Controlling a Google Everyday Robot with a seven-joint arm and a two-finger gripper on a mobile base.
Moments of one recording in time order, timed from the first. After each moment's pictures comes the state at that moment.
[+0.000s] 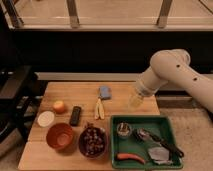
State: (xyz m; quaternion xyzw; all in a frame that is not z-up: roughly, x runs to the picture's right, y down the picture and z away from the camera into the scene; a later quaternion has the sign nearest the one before) arm 0.136 0.044 0.655 -0.28 -0.11 0.22 0.93
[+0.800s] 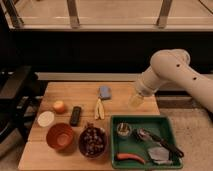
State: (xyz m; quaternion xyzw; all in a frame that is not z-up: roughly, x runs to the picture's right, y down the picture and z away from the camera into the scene) arm 0.128 0.040 0.668 -0.29 -0.13 0.20 0.93
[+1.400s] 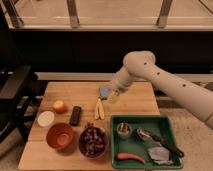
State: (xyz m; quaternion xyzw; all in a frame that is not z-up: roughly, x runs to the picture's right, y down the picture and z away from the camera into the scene) arm 0.014 0.035 0.733 -0.30 -0.20 0.14 0.92
